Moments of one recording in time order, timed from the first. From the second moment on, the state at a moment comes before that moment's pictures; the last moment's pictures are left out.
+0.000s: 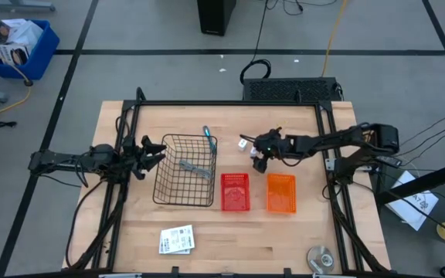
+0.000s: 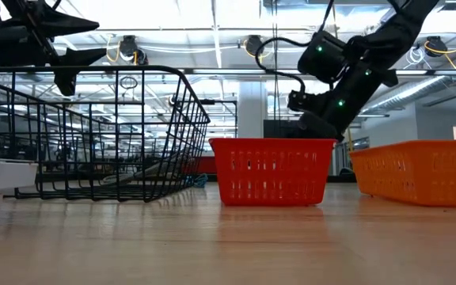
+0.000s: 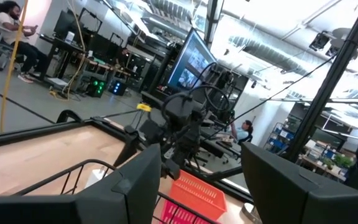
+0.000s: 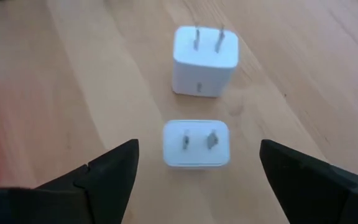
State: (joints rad) left arm -0.04 0.13 0.01 0.36 -0.19 -0.42; right arm -0.22 1.52 0.64 -0.02 0.19 0.18
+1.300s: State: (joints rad) left arm -0.04 0.13 0.01 0.36 -0.19 -0.42; right arm -0.23 1.45 0.64 0.03 0.16 0.20
